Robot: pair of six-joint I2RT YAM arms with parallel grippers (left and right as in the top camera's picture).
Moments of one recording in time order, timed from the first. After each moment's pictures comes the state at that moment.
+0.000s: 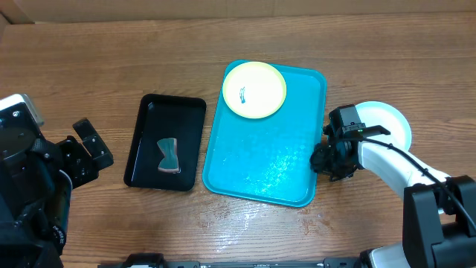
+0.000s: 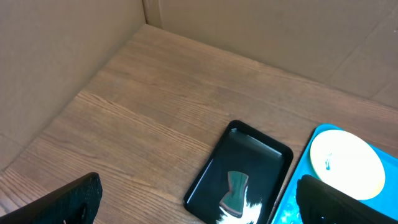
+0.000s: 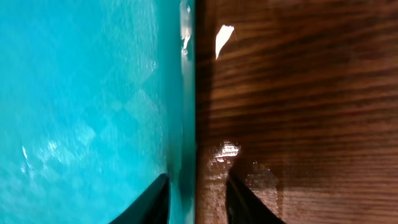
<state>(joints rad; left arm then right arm) -0.01 1.08 1.94 -1.50 -0.33 -0.31 0.20 1.65 0.84 -0.65 -0.23 0.38</state>
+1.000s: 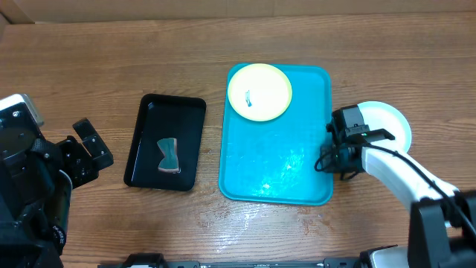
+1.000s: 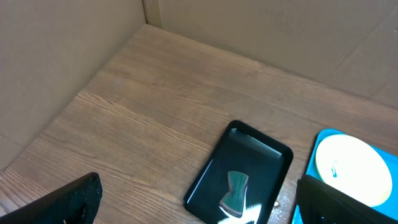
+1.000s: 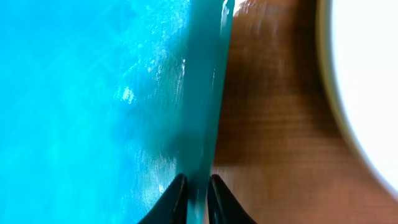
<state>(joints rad) -0.01 1.08 1.94 -1.50 -0.33 -0.31 0.19 1.55 0.82 -0.69 -0.05 0.18</state>
